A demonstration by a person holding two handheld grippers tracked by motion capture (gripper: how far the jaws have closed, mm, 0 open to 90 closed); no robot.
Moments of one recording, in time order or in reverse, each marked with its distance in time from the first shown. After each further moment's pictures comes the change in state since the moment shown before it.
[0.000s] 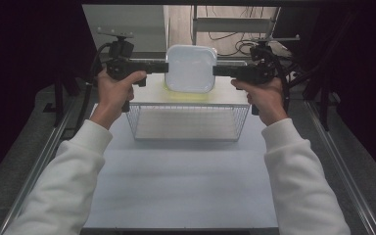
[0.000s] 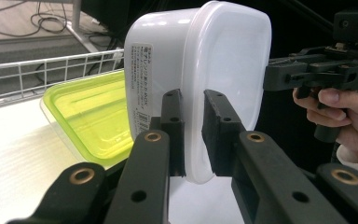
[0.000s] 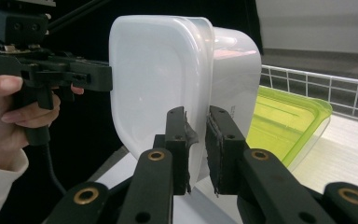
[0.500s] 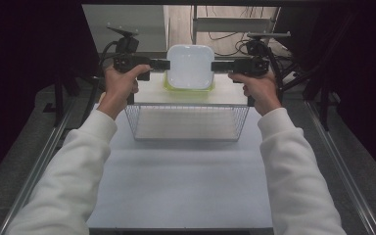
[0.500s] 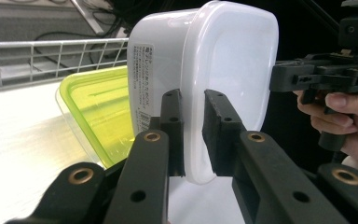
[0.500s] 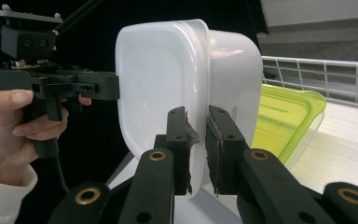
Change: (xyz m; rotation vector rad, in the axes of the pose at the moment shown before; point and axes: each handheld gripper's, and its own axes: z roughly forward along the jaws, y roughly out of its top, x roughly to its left) left arm 0.029 0.009 0.023 0.044 0.000 -0.127; right arm -0.033 0.010 0.023 0.046 0.025 0.139
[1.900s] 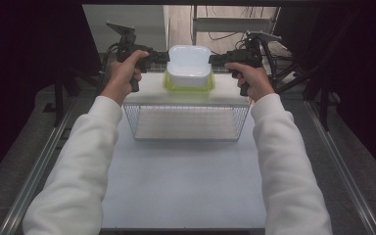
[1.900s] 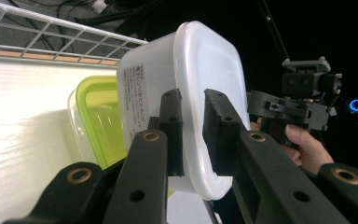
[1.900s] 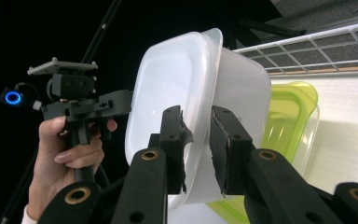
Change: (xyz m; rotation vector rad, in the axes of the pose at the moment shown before) left arm 0.061 0.023 0.028 0.022 -0.135 -0.376; right arm -0.053 0.019 0.032 0.024 0.091 0.390
